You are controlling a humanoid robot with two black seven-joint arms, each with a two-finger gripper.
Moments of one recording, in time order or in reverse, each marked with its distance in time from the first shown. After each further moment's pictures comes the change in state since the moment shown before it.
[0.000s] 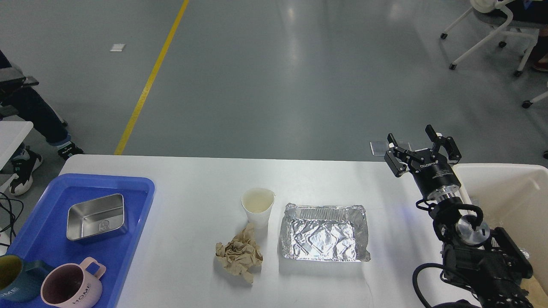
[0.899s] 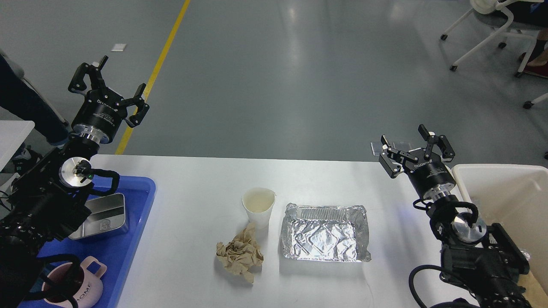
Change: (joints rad) left arm 0.320 -0.550 -1.088 -0.003 -0.367 0.012 0.057; right arm 0.007 0.009 -0.002 0.003 -0.064 -0.021 -0.001
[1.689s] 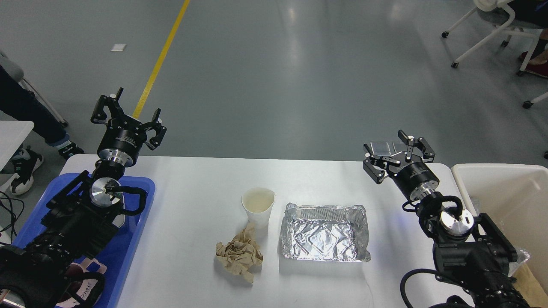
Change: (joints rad) left arm 0.083 -0.127 -0.052 -0.009 -0.069 0.112 -0.017; right arm 0.030 0.002 -0.125 -0.014 -0.084 -0.101 0.001
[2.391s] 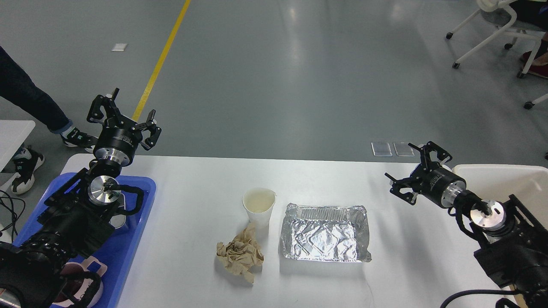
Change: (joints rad) left arm -0.005 0.037 0.028 -0.001 0.006 0.044 -0.026; right arm 0.011 -0.230 -0.233 0.013 -0.348 -0.058 0.024
